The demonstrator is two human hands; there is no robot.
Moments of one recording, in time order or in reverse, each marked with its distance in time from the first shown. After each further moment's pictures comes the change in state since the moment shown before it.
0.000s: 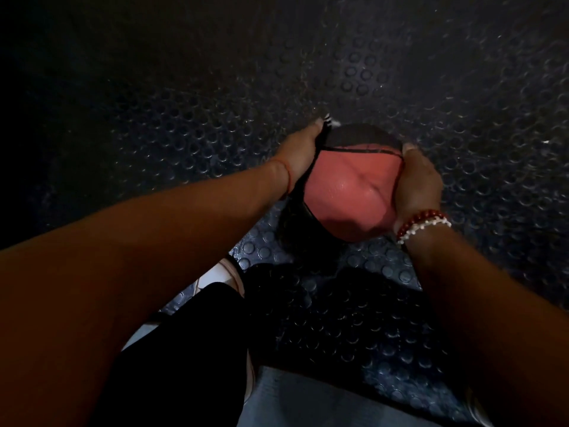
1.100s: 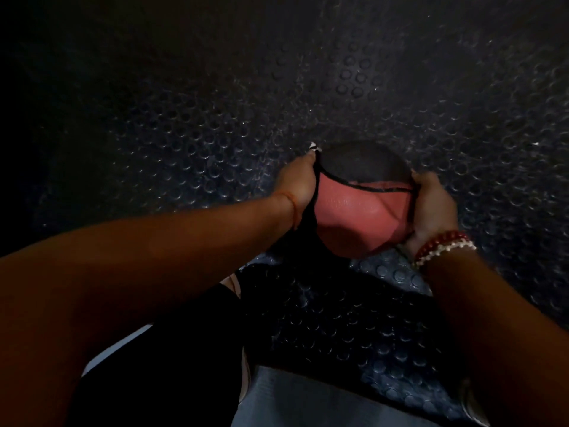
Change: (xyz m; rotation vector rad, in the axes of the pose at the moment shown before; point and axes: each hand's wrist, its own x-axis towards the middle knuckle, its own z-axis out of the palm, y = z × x) left_hand -0.024 -0.034 0.016 -0.053 0.117 -0.057; right_hand -0.009 0.018 -0.028 0.361 -0.094 0.233
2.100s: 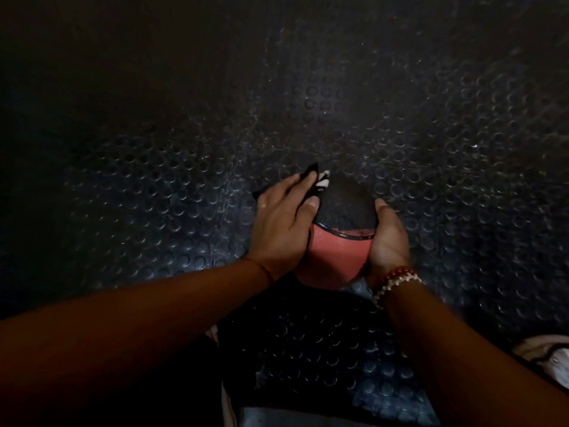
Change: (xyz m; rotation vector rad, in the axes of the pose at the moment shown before) left_hand -0.051 -0.007 0.011 0.590 -0.060 0.716; right_hand 0.013 0.039 -0.021 0.053 0.148 -0.002
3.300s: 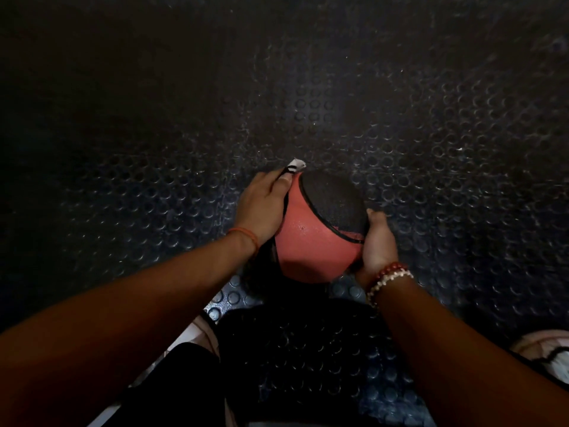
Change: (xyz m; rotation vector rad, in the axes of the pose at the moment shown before) left_hand 0.056 -0.010 -0.014 -0.142 -0.016 -0.213; right_hand -0.014 -0.014 0.010 0.081 -0.064 0.157
